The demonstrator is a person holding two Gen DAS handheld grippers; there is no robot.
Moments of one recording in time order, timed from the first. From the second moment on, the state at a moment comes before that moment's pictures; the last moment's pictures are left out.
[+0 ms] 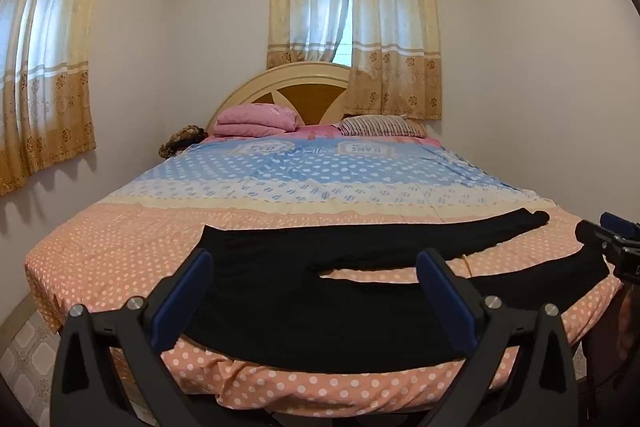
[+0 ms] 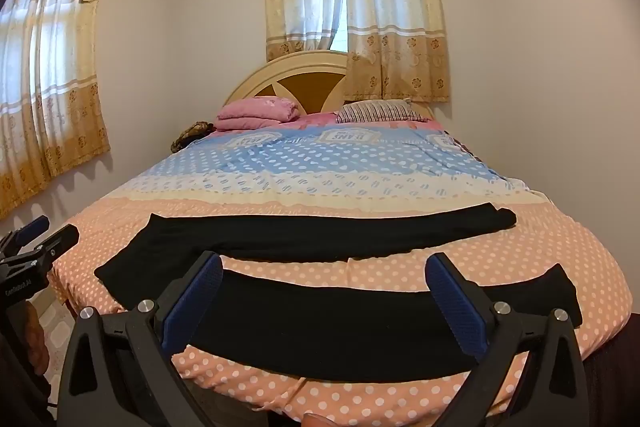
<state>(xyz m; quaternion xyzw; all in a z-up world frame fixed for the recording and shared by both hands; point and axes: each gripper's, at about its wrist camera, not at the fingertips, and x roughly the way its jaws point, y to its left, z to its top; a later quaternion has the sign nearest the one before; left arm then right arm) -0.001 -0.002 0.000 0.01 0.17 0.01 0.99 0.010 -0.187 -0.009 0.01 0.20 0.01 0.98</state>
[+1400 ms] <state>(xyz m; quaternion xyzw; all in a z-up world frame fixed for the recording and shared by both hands) 0.002 -0.001 -0.004 -0.02 0.18 0.00 0.98 0.016 -0.189 -0.018 0.02 0.21 0.00 0.98</state>
